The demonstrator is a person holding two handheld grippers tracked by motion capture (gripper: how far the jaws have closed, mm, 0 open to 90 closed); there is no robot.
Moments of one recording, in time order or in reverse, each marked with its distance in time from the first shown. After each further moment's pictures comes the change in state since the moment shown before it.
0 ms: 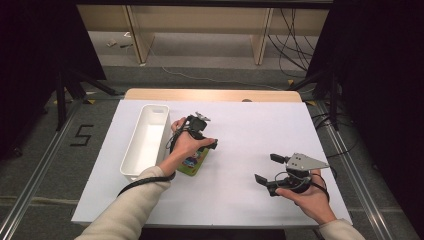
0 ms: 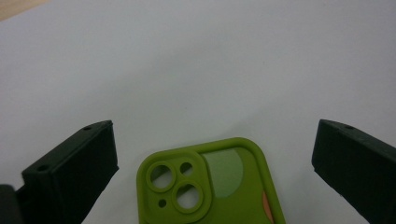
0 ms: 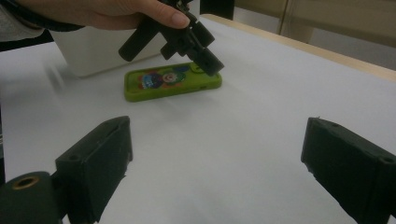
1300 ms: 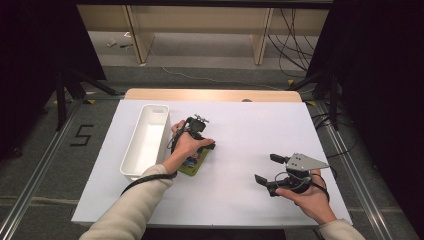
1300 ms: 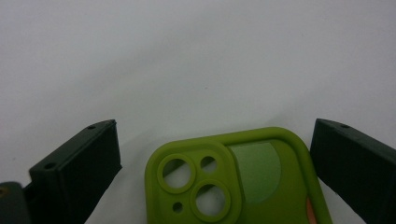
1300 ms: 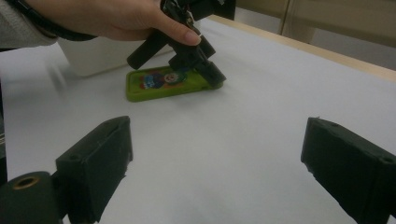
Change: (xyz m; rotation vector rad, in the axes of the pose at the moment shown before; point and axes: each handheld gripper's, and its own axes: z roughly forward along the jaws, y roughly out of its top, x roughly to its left) left arm 0.009 -0.007 0.021 0.069 0.024 -0.031; right arm 0.000 0.000 0.000 0.000 0.005 -0.001
